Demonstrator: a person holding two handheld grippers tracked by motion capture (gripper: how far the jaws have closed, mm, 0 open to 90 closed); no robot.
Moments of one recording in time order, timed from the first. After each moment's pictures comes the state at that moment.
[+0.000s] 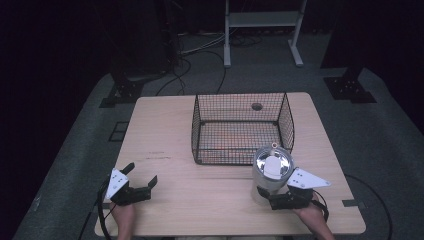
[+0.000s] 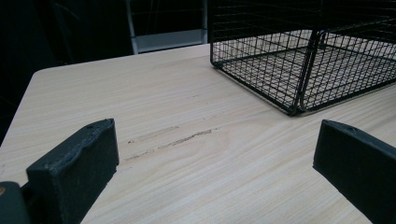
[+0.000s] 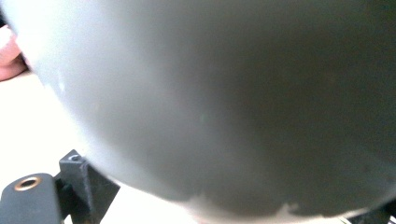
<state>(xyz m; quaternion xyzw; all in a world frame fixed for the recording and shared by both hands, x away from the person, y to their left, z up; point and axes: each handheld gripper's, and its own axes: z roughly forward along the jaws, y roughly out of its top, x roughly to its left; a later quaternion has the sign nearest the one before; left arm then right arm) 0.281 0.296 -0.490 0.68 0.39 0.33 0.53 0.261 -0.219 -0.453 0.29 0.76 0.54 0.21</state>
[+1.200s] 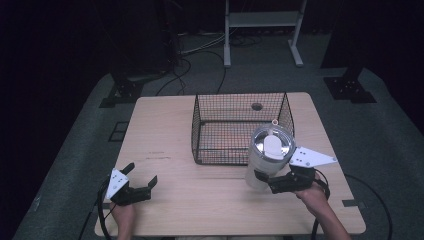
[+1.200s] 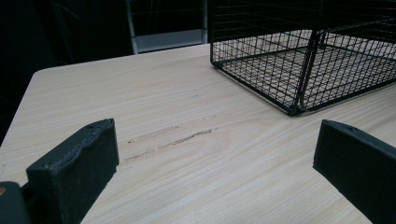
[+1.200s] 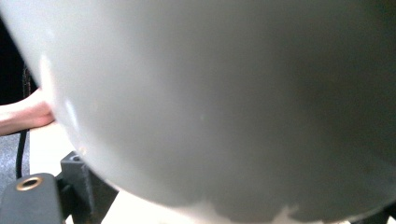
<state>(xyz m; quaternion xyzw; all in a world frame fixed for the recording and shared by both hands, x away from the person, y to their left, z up) 0.281 0.295 -0.490 0.68 0.39 0.32 0.53 0.281 -0.210 -0.380 0.25 0.76 0.57 0.19</state>
